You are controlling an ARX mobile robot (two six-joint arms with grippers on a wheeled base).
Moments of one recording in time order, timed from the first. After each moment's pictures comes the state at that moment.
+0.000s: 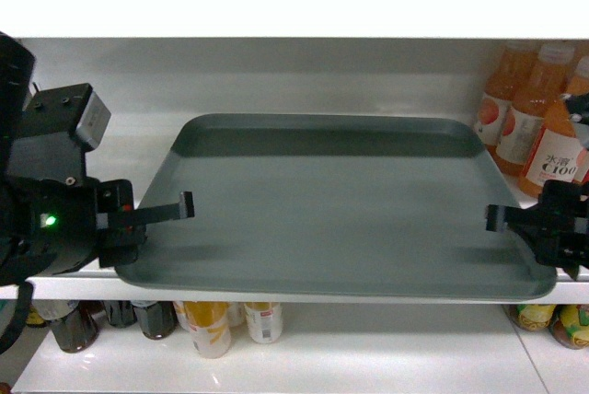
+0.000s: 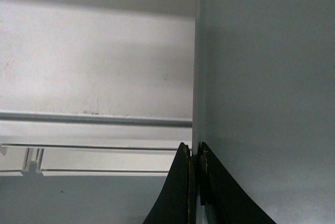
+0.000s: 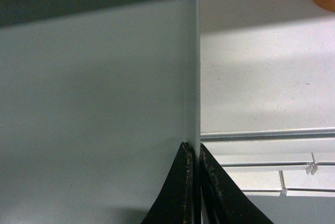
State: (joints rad) left arm -0.25 1.69 0.68 0.32 -0.15 -0.30; right arm 0.15 1.75 0.64 0.51 -0.03 0.25
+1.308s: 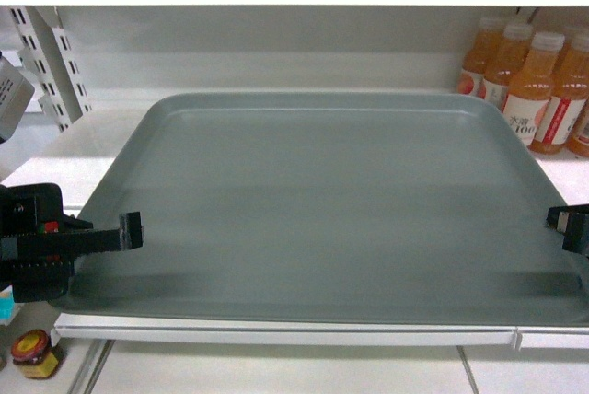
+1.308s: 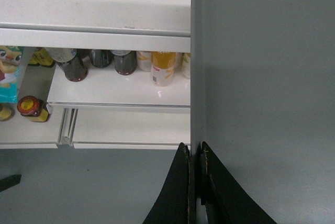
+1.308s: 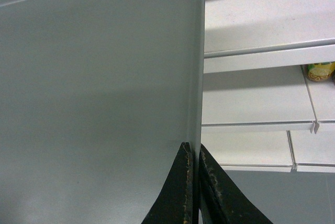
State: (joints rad) left arm -0.30 1.37 0.50 0.25 -0.26 -0.26; right arm 0.16 1.45 0.44 0.52 -0.07 0.27
